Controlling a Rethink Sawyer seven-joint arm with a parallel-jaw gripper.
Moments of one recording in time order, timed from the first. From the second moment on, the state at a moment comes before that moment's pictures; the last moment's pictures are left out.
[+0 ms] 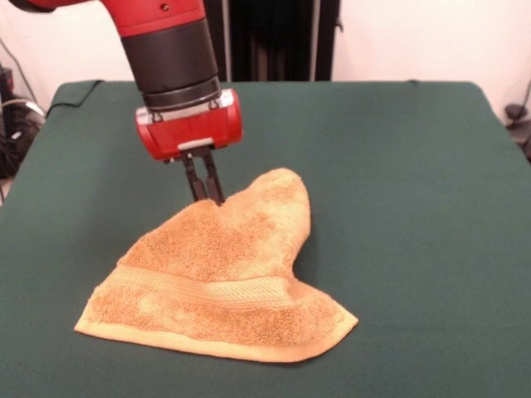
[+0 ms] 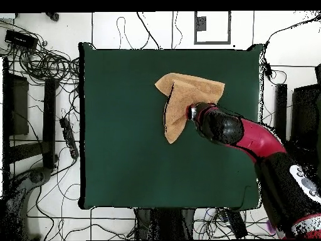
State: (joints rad) arm -0.71 -0.56 0.44 1.66 -0.21 0.36 1.31
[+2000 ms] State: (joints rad) arm -0.59 -0.62 0.20 1.70 -0.03 0.37 1.31
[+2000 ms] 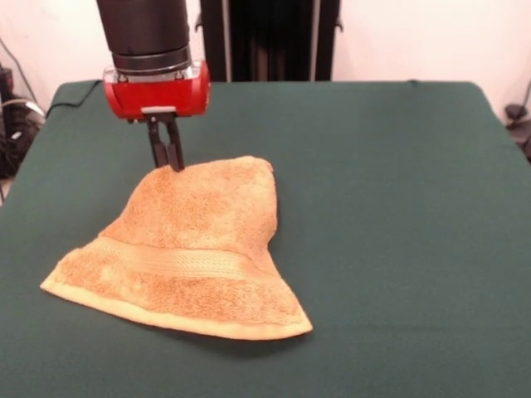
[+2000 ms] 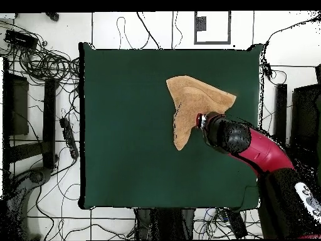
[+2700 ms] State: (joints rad) arm -0.51 -0.68 0.06 1.71 0.04 0.46 1.31
